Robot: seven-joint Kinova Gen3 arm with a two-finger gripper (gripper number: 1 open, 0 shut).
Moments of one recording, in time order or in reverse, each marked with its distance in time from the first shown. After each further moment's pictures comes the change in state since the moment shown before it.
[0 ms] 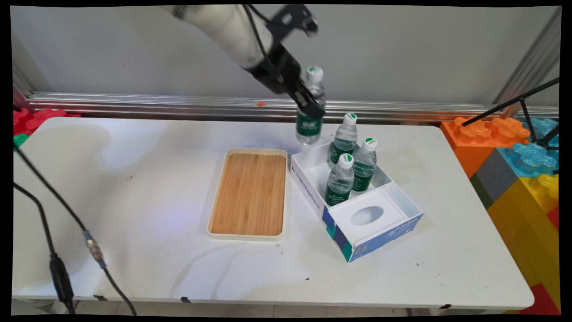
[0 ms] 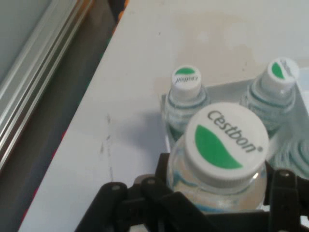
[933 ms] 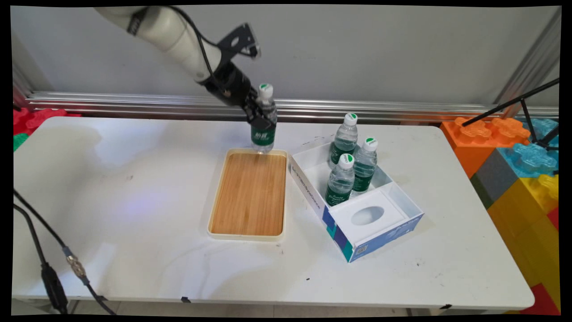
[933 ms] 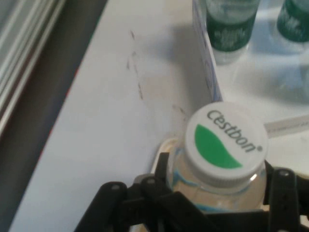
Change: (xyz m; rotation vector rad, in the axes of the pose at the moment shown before) arm -0.097 -0.057 0.005 -0.015 -0.084 0.040
